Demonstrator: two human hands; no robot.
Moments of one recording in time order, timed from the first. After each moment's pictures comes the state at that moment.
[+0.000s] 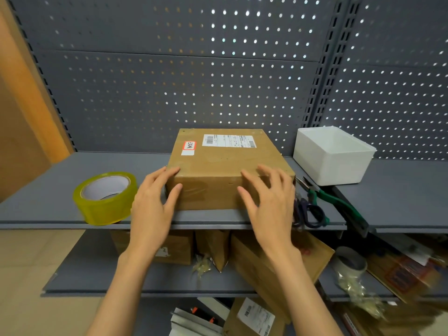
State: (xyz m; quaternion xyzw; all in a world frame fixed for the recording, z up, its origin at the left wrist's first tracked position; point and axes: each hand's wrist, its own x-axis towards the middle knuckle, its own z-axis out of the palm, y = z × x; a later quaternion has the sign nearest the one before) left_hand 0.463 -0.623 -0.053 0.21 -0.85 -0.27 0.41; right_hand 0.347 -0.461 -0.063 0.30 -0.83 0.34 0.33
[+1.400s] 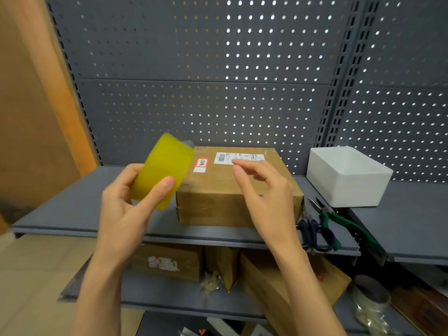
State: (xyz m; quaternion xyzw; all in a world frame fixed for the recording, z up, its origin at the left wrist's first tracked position) left_hand 0.510 -0.595 0.022 0.10 -0.72 -0.48 0.49; right_hand 0.373 -0.466 0.014 0.40 -0.66 0.62 0.12
